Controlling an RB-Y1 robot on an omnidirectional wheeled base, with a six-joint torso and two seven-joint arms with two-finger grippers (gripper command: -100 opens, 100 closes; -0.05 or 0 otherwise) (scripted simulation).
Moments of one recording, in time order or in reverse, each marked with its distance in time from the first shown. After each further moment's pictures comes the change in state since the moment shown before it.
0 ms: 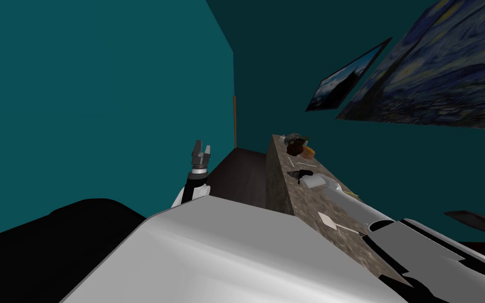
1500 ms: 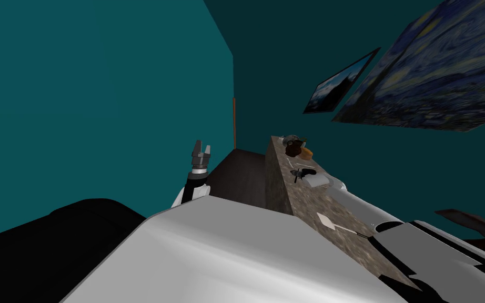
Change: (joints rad) left arm 0.000 0.000 0.000 0.000 0.000 0.000 0.000; right arm 0.001 -0.030 -0.025 -0.011 0.014 0.000 -0.015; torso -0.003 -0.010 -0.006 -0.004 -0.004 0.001
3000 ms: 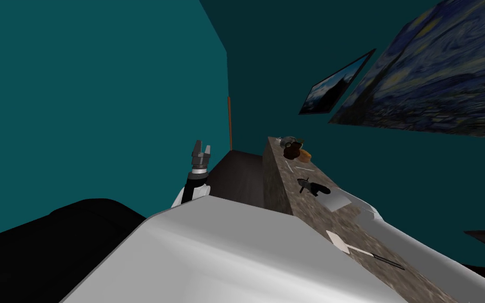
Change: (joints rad) left arm 0.000 0.000 0.000 0.000 0.000 0.000 0.000; right arm 0.433 -0.133 -0.206 -0.381 0.260 -0.012 -0.246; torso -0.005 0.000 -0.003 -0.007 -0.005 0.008
